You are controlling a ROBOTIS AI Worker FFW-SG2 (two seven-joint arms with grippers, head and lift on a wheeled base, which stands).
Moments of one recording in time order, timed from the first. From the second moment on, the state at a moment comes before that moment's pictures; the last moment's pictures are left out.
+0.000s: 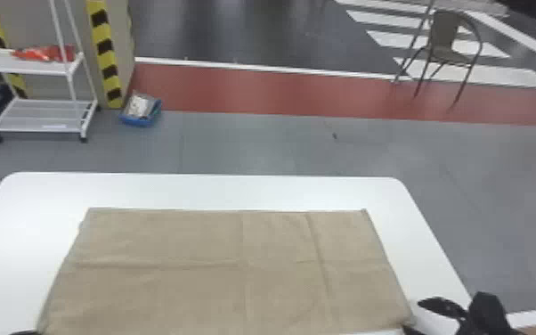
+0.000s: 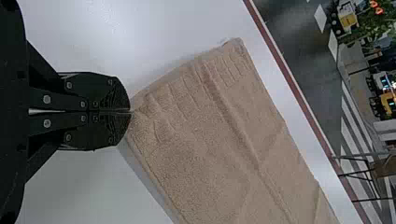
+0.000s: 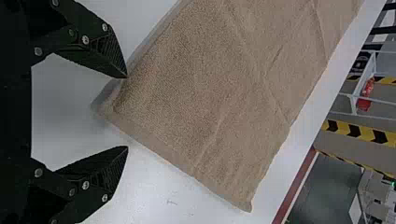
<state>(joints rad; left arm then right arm) 0.45 0.48 0.02 -1.59 -0.09 0.09 -0.37 0.19 -0.32 -0.55 -1.13 0.41 -0.25 0.95</state>
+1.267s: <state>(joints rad) 0.44 0.48 0.01 -1.59 -0.10 0.12 -0.37 0.15 -0.34 -0.51 -1.11 0.44 -0.13 0.97</state>
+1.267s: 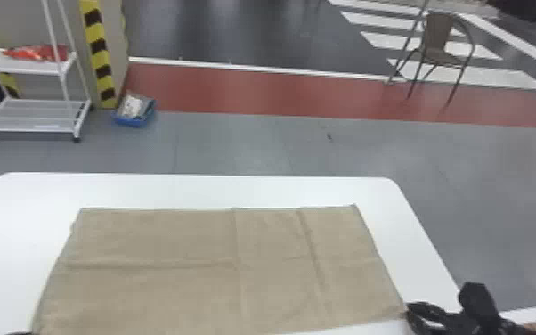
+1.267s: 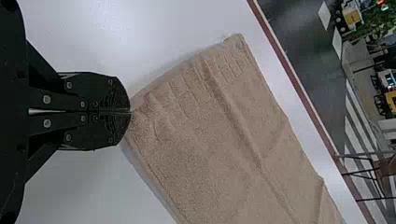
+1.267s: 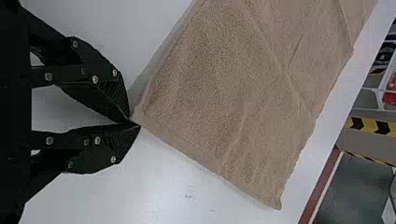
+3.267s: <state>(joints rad) 0.47 0.47 0.07 -1.72 -0.11 0.27 -0.38 0.17 -0.26 -0.48 -1.37 0.47 0.20 1.17</state>
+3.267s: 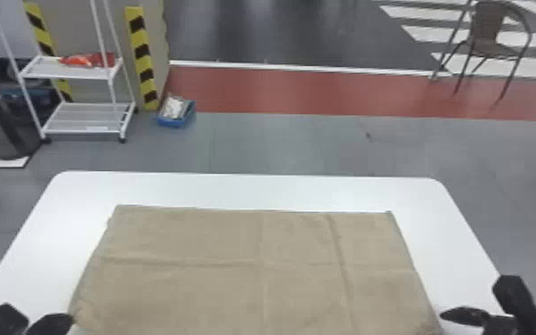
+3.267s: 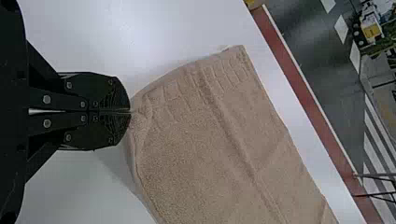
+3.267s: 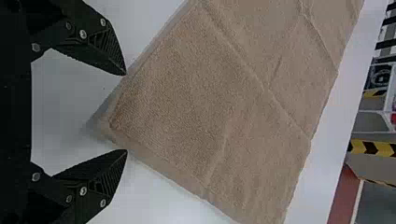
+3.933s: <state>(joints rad) 0.47 0.47 0.07 -1.71 -0.11 0.26 -0.38 0.15 -0.28 -0.46 -1.34 0.52 0.22 1.14</state>
